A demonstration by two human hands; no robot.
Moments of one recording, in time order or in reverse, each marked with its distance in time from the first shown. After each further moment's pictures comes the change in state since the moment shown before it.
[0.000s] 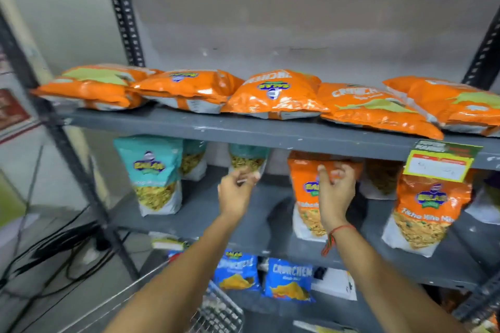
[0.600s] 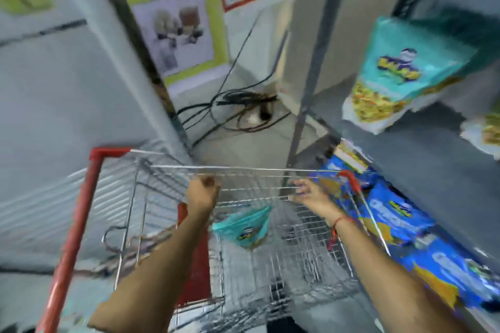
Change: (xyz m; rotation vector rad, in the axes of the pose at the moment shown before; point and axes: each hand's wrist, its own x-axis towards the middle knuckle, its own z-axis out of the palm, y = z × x) left_hand -0.211 -0.195 -0.433 0.459 0.733 -0.738; right_hand -0.384 0.081 0.209 -0.418 -1.746 0.323
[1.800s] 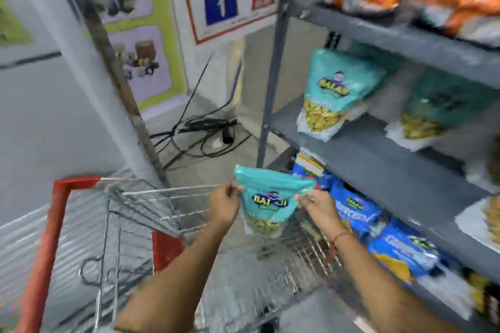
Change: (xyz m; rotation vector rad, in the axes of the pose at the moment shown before) left_hand -0.060 0.066 0.051 -0.207 -0.269 0.335; right_hand -0.100 -0.007 -0.038 0.071 0.503 -0.128
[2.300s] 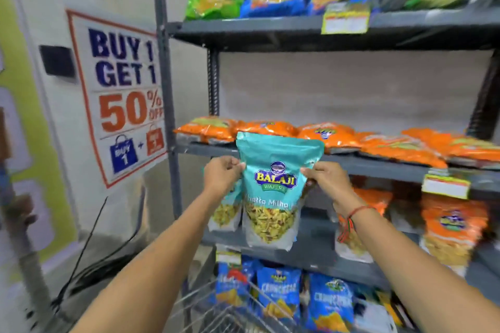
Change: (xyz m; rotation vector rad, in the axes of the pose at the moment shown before) left_hand -0.059 0.344 0.031 -0.134 -0.341 0.671; right_hand -0.121 -0.189 -0.254 0.078 0.686 -0.274
